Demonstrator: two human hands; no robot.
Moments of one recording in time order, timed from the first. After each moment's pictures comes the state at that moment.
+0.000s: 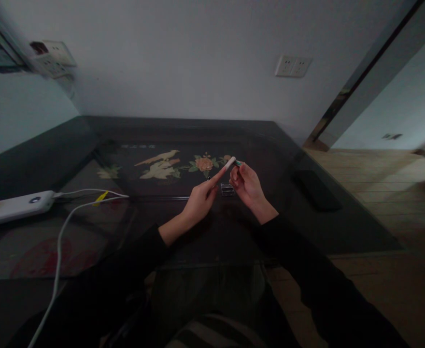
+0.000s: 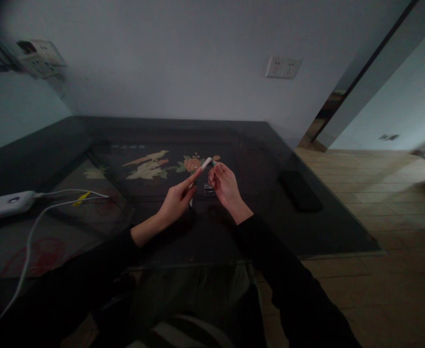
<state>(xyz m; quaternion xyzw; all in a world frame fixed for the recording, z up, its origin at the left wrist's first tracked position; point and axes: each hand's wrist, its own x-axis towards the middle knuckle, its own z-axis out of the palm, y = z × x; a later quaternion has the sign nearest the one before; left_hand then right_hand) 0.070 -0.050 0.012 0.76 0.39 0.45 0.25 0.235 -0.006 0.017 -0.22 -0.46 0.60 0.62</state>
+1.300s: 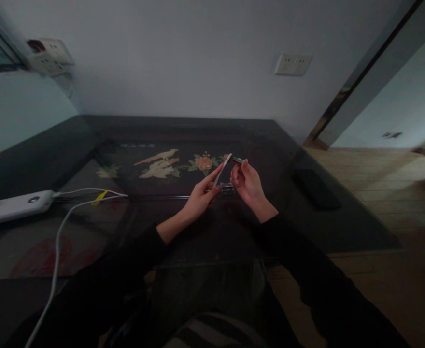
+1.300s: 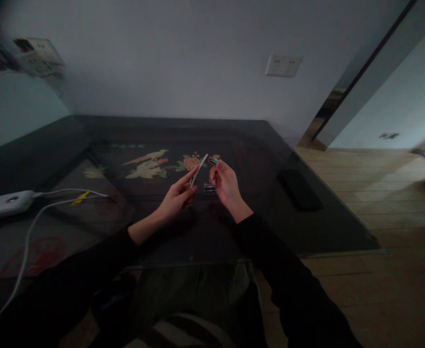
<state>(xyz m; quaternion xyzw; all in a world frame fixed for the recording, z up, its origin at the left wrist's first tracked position) 0.073 -0.045 0.004 0.60 0.31 0.47 0.57 0.234 -0.005 0.019 -0.25 -0.46 0.57 0.63</state>
